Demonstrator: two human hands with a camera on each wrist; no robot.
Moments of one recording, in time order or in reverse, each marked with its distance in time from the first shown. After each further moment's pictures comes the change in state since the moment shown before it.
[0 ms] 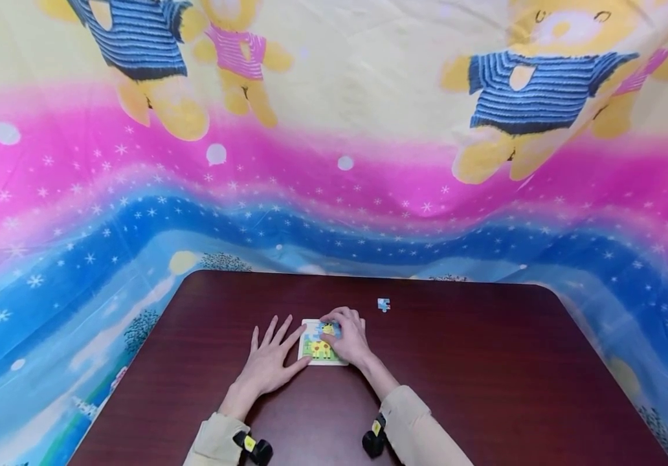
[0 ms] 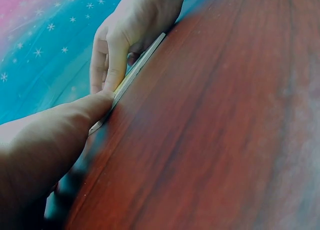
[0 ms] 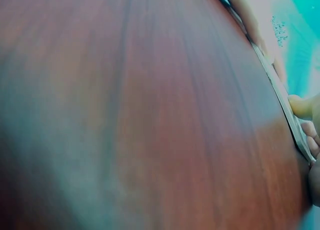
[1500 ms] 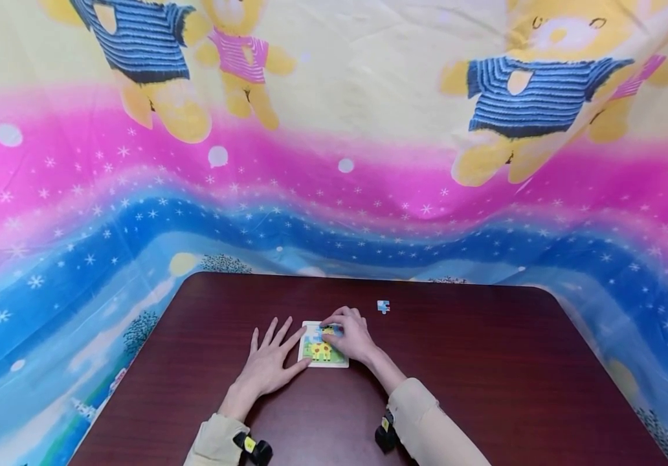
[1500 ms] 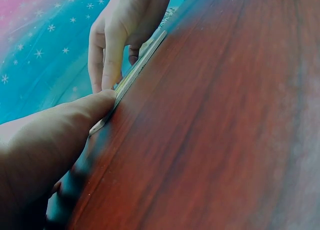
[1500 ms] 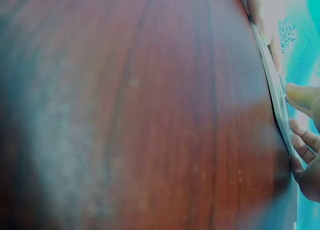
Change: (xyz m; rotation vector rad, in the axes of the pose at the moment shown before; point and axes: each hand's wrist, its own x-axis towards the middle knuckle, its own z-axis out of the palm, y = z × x) left_hand -0.001 0.001 -0.002 0.011 -0.006 0.009; right_hand 0.005 -0.005 -0.023 -0.048 -0.154 -0.015
